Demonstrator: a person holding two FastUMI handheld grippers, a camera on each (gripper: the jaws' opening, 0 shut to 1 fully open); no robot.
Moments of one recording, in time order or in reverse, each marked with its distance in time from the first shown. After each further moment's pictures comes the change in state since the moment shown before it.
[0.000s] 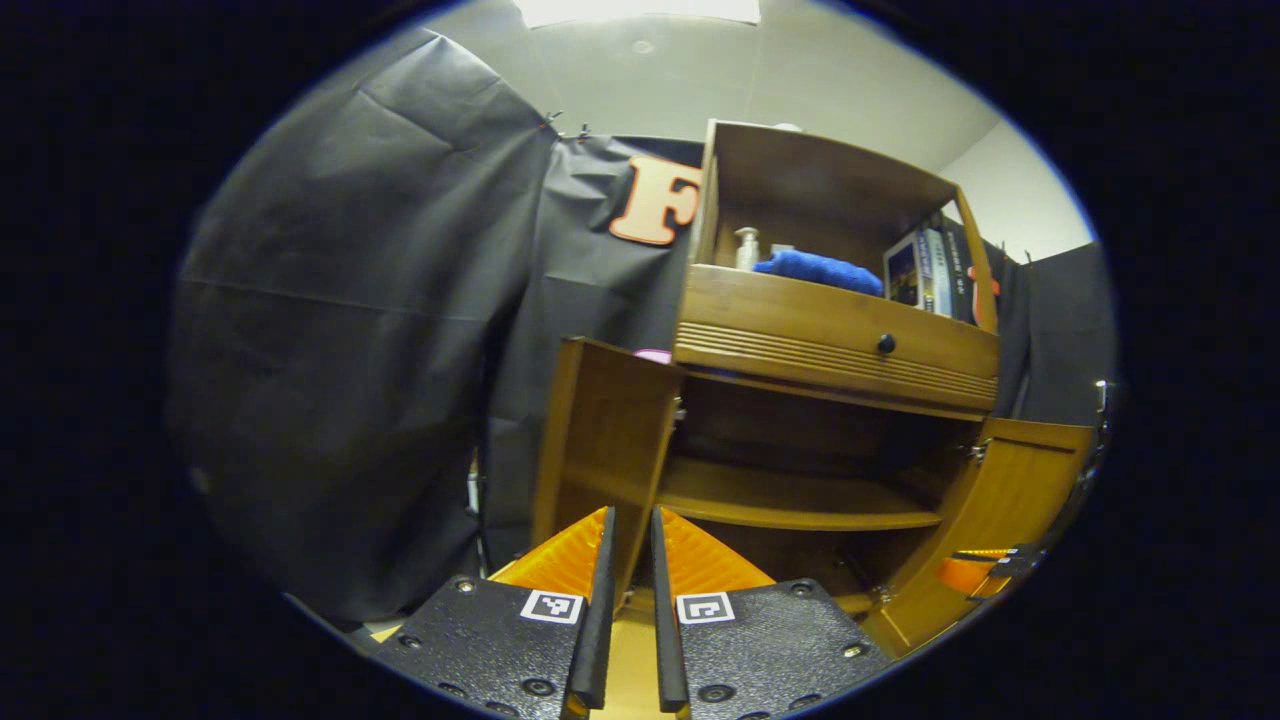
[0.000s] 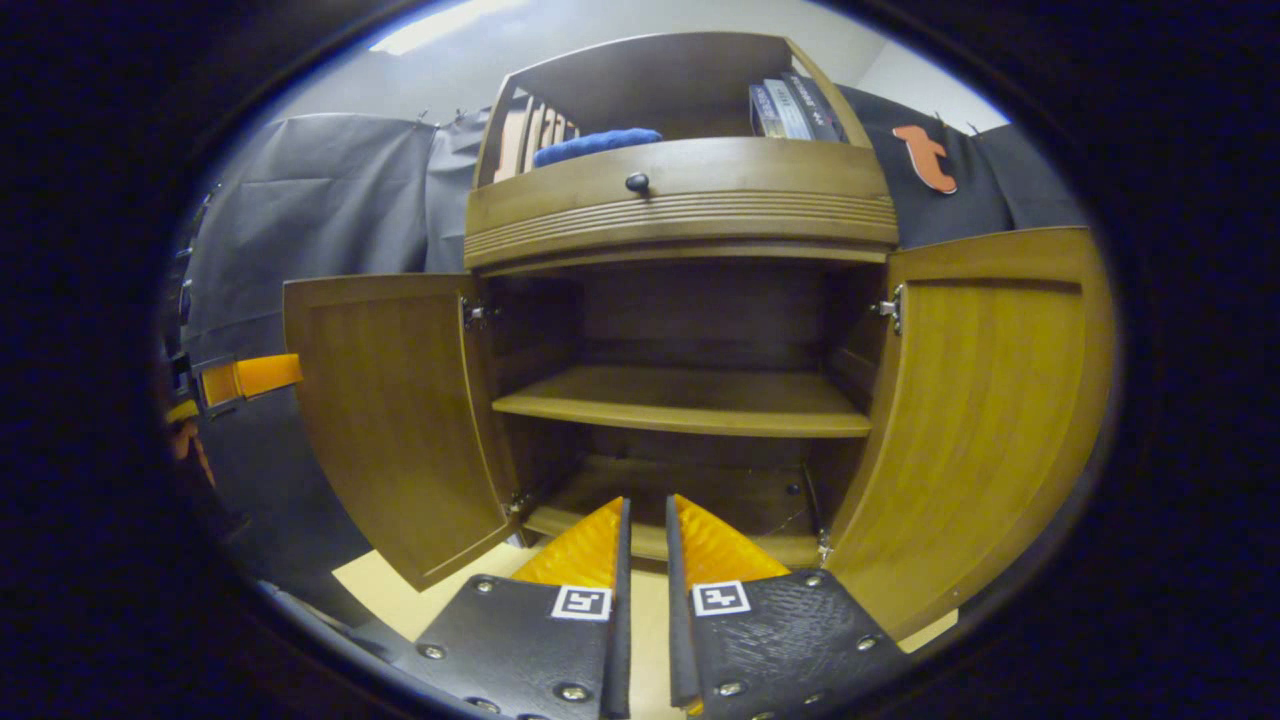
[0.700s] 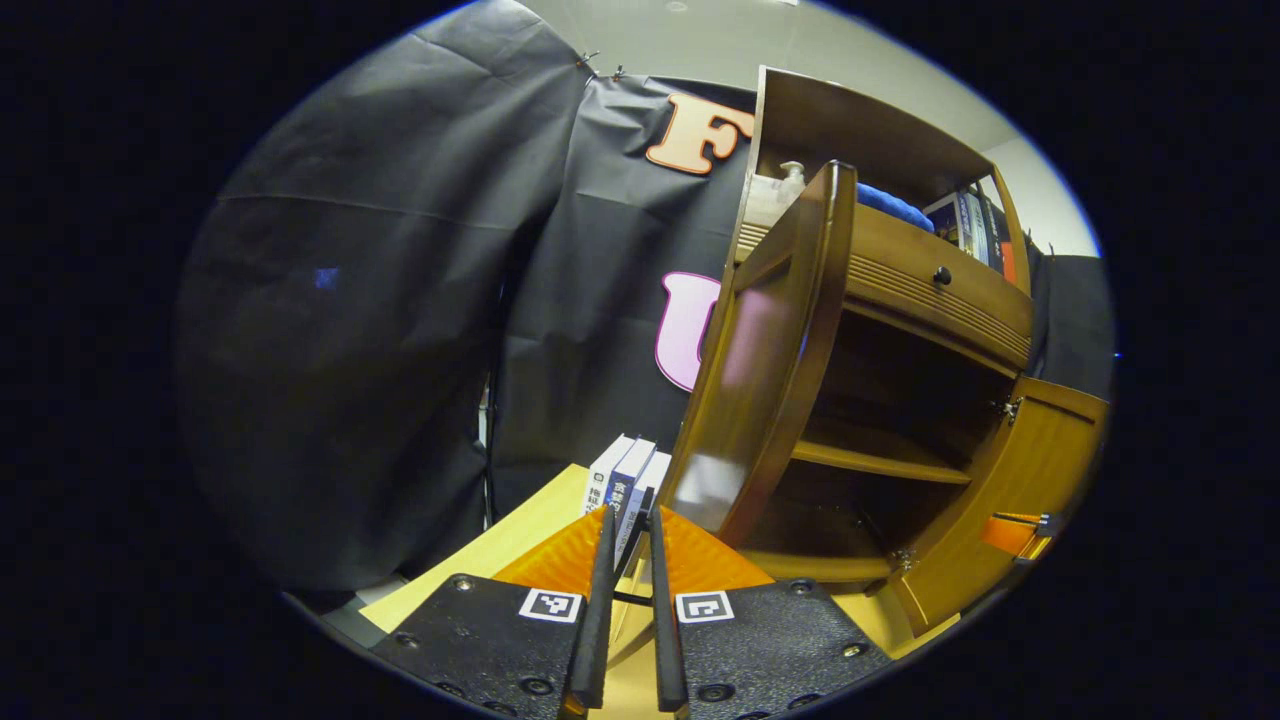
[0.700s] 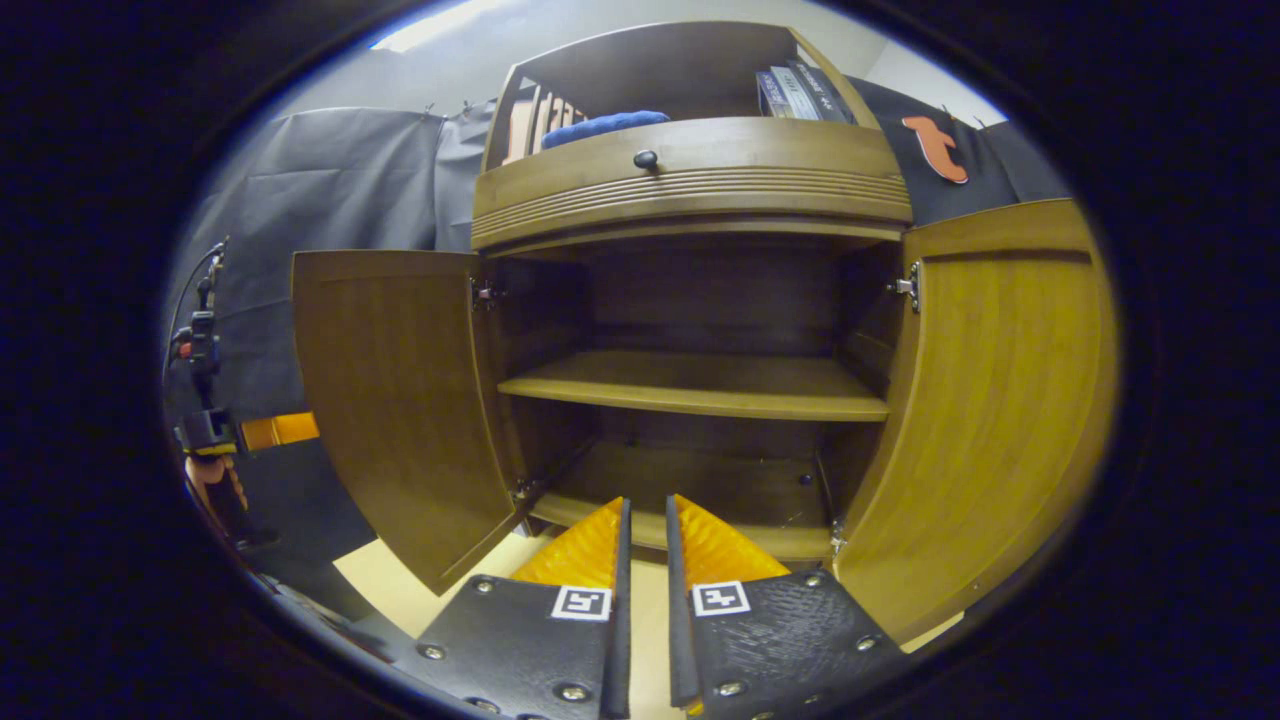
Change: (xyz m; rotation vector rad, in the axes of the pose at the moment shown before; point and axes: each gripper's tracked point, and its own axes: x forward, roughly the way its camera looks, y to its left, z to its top) left arm 0.003 0.083 -0.085 -0.054 0.175 0.094; right arm 0.013 0.007 -0.034 -0.020 0.055 0.060
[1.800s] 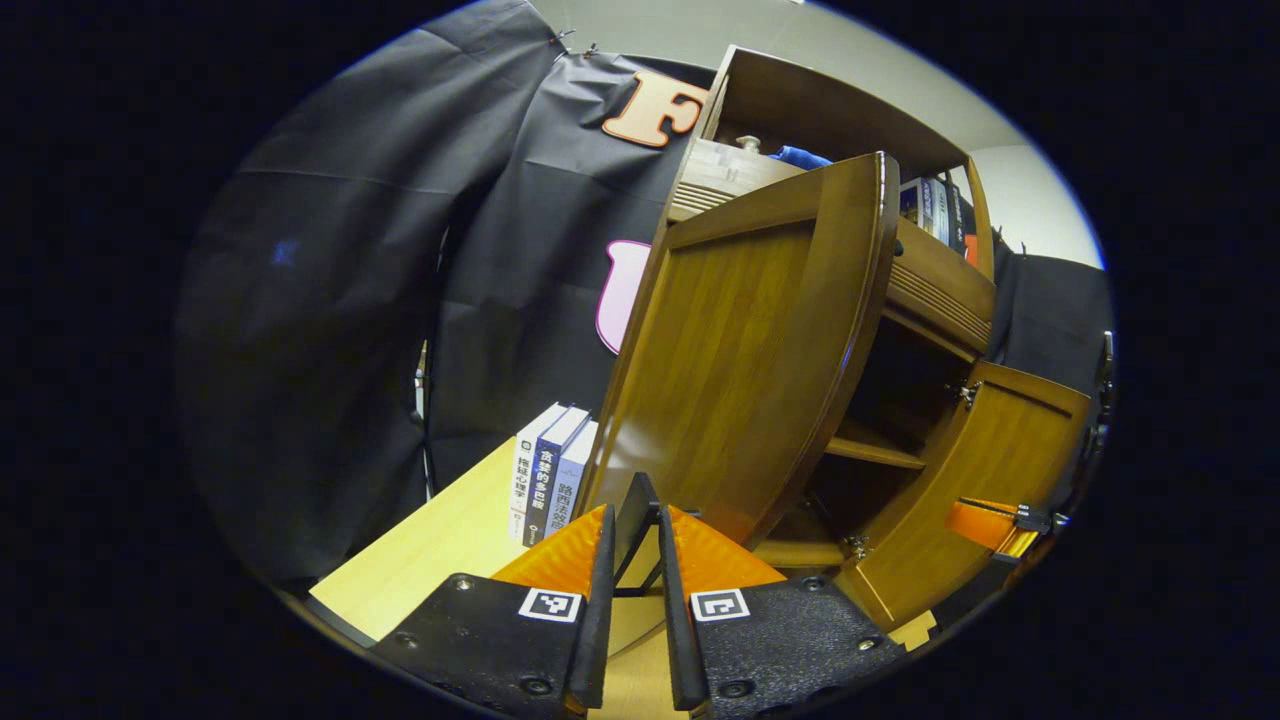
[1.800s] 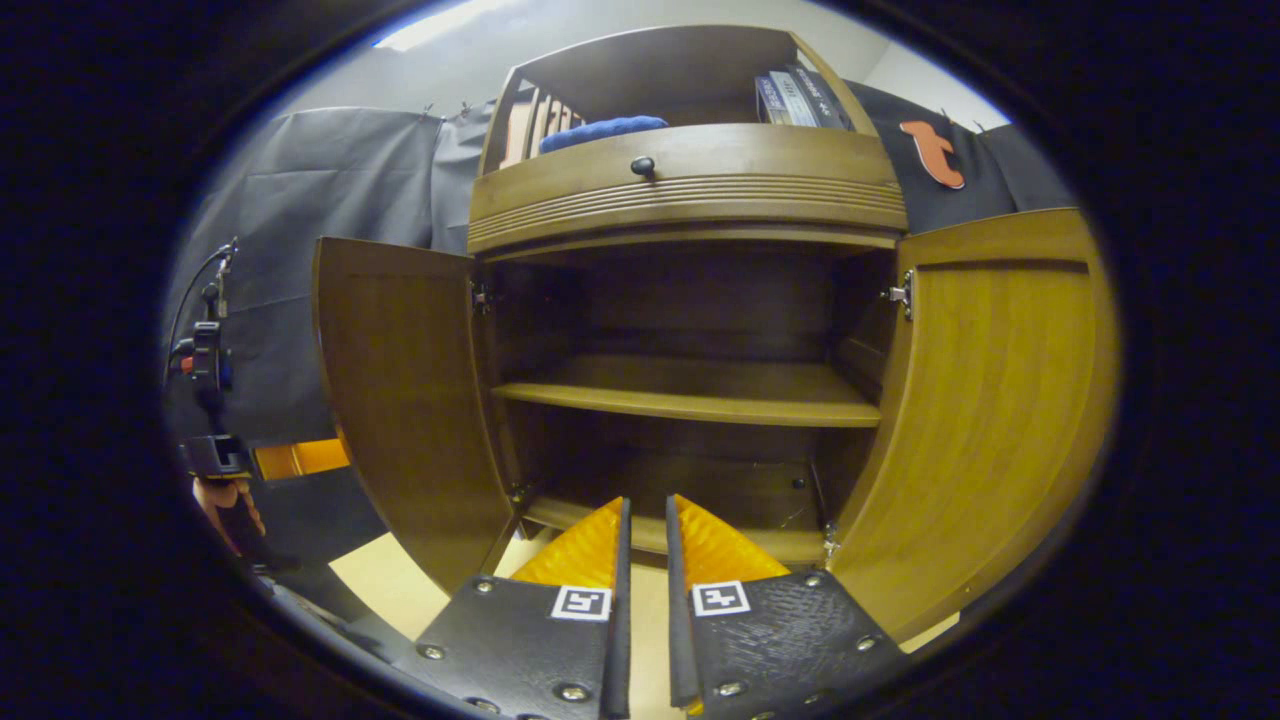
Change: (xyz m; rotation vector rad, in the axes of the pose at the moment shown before) left arm 0.013 -0.049 -0.037 -0.036 0.079 -0.141; right arm 0.003 -0.004 0.003 -0.003 -0.012 -0.010
